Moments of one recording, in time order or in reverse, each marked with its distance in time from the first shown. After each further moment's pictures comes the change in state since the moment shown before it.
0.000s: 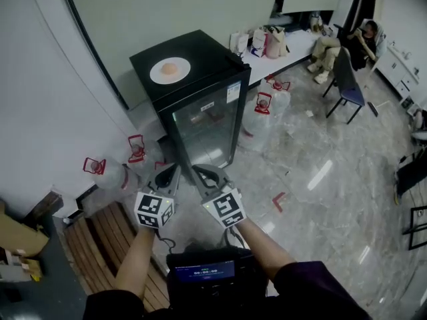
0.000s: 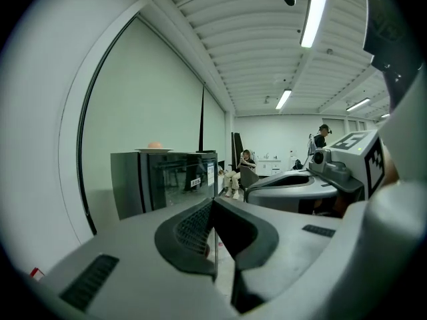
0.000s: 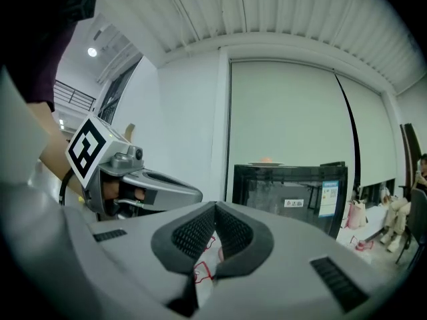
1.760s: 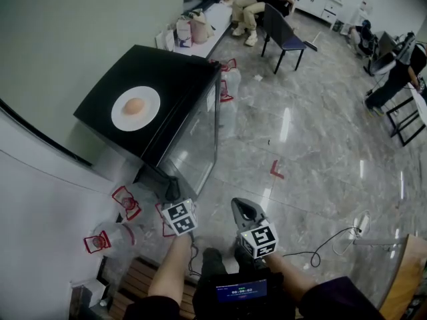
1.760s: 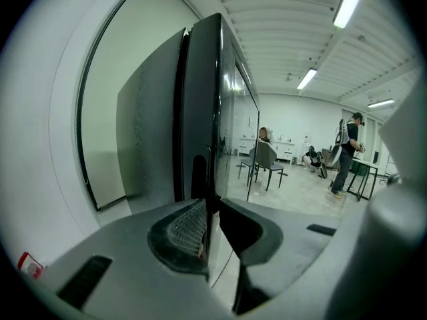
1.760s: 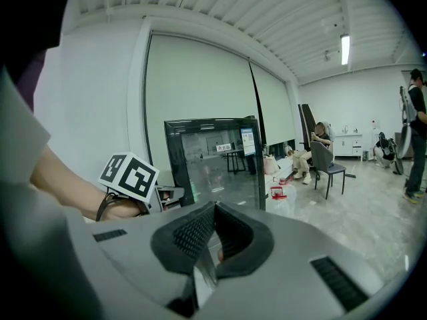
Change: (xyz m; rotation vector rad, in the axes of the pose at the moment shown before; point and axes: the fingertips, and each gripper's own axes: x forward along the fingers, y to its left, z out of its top) left arm 0.140 0.136 -0.136 -0.089 0.219 0.060; right arm -0.006 -0.016 -0.108 0.353 0.153 -0.741
